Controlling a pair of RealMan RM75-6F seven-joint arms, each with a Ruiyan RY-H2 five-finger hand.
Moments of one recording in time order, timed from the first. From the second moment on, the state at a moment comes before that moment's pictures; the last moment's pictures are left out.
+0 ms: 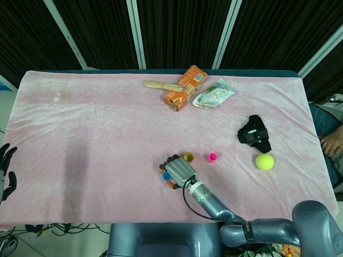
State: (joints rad) left arm -0.07 -1.09 -0.06 -1.63 1.44 1.51 0.16; right arm 0.88 -1.72 0.12 -1.54 -1.03 0.92 -0.45
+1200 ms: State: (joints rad) left arm -0.07 -1.09 -0.06 -1.63 1.44 1.50 0.16; right arm 0.86 -1.48 0.21 -1.67 -0.92 0.95 -0.45
